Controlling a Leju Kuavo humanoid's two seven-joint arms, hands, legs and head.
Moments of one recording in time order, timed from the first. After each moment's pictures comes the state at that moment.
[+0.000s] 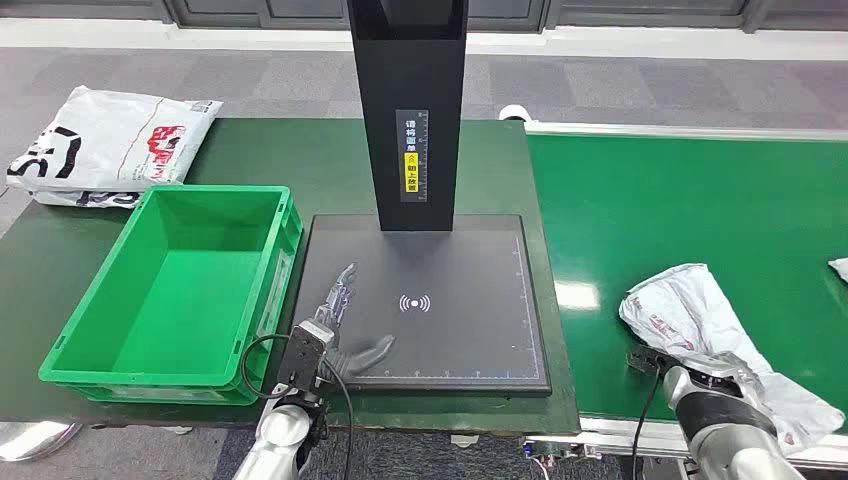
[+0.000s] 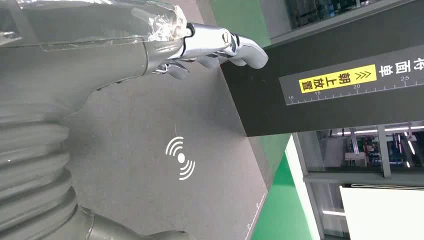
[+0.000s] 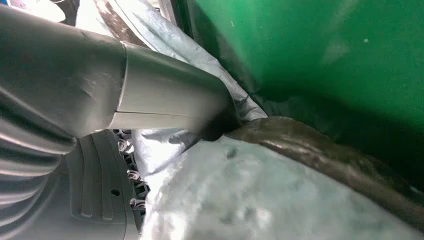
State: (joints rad) left arm -0.15 -0.30 -0.07 -1.10 -0.33 0.06 -0.59; right arm -0.56 -0.17 -0.21 -0.27 1.51 0.36 0.55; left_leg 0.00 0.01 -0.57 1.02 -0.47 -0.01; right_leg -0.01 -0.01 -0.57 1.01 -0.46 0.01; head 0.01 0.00
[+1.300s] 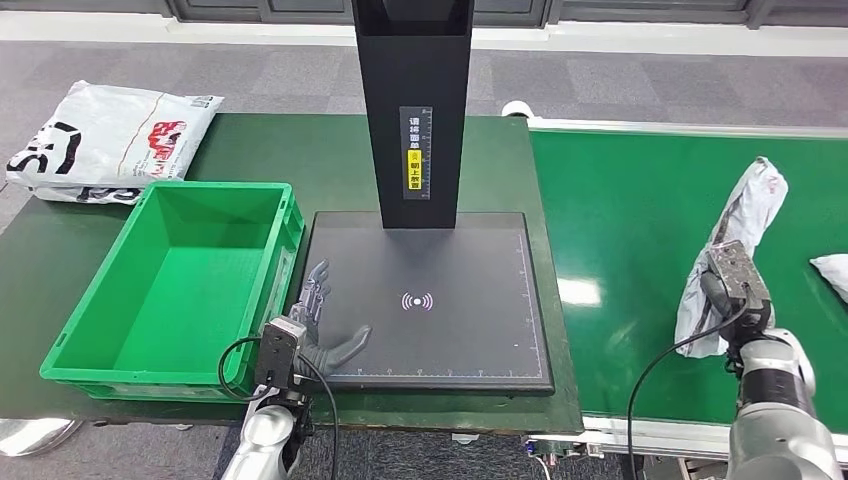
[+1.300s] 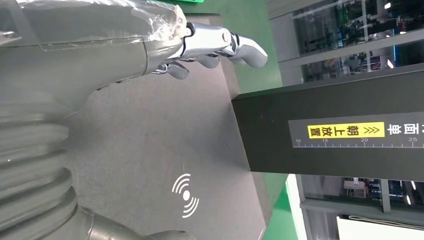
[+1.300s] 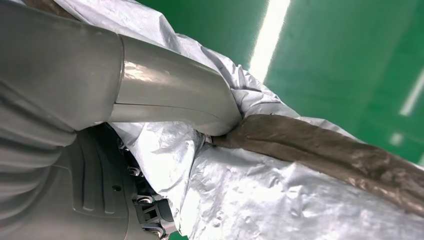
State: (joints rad) left arm -0.13 -0.30 0.01 -1.14 -0.32 0.06 -0.59; right arm -0.66 -0.16 -0.79 -0.42 0.87 0.20 -0.36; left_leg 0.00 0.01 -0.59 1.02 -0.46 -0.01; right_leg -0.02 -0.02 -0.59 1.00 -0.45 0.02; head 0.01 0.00
